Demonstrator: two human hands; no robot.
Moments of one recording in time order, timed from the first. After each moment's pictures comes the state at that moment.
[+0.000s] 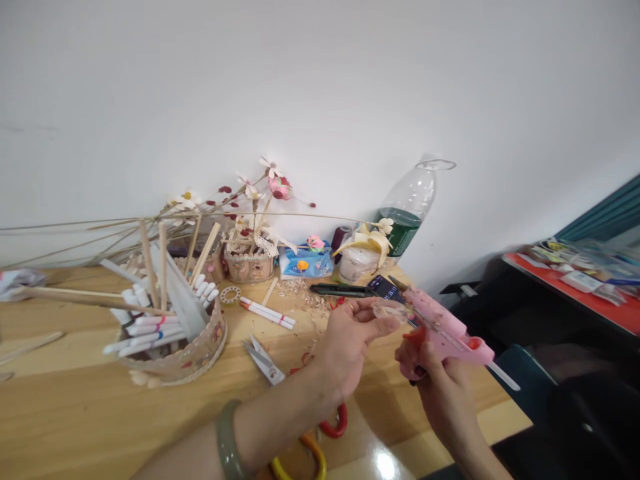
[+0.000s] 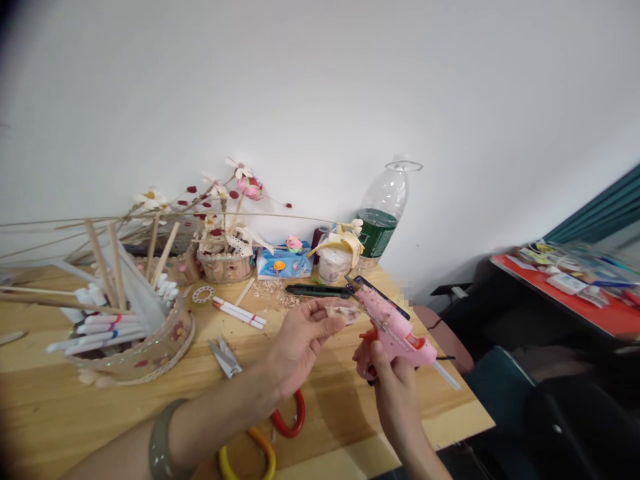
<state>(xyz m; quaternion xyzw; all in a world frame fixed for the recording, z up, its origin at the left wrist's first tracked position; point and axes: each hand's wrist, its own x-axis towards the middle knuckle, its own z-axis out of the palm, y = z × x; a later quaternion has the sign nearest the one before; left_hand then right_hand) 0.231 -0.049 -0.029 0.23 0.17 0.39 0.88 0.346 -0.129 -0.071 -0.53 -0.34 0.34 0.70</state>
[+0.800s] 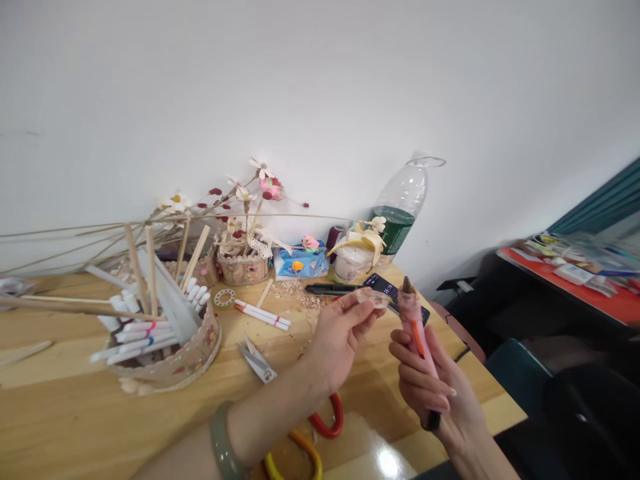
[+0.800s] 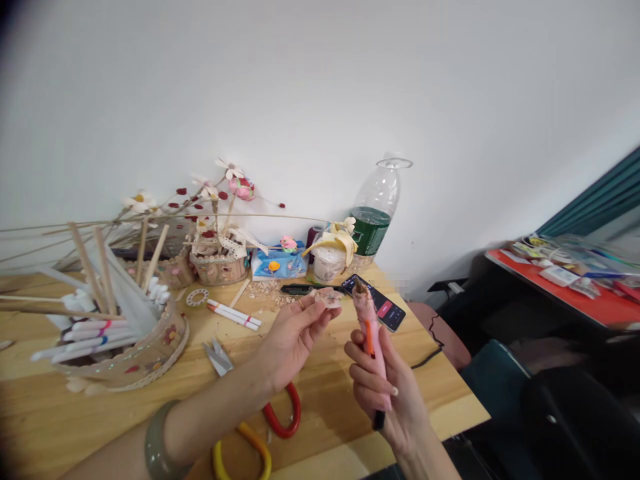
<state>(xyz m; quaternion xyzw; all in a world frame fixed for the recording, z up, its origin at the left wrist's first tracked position) 0.231 -0.043 -0.034 0.17 0.17 0.38 0.89 0.358 -0.134 -0.064 -0.19 -0.11 0.72 0.65</state>
